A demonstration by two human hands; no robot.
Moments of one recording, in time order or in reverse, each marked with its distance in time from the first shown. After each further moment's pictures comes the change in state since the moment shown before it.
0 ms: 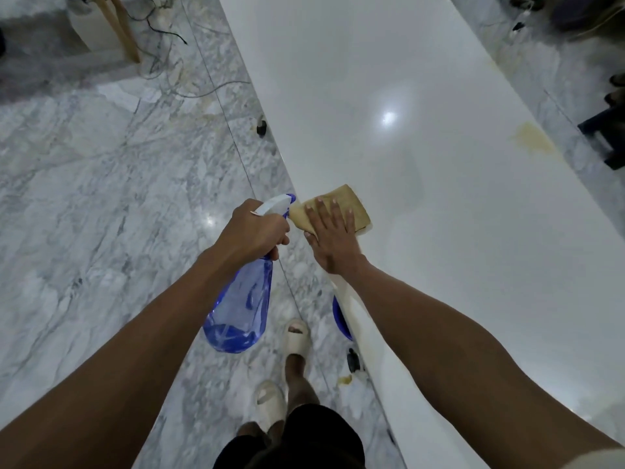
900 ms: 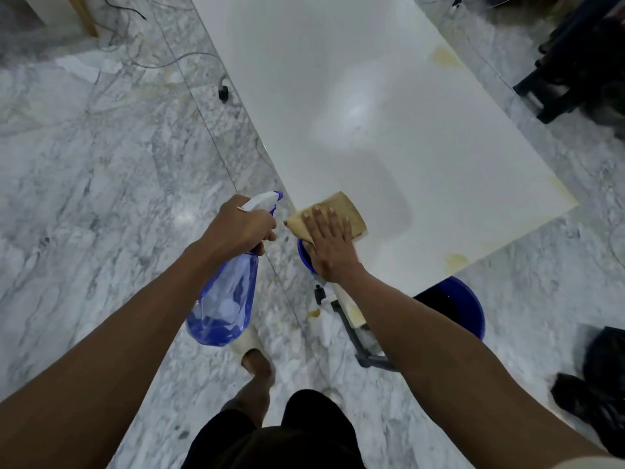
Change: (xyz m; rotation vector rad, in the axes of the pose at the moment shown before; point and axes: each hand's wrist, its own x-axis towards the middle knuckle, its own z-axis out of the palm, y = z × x) left_hand -0.216 -0.133 0.133 0.042 -0.060 0.088; right_hand -0.323 0.016 0.044 0.026 0.024 0.060
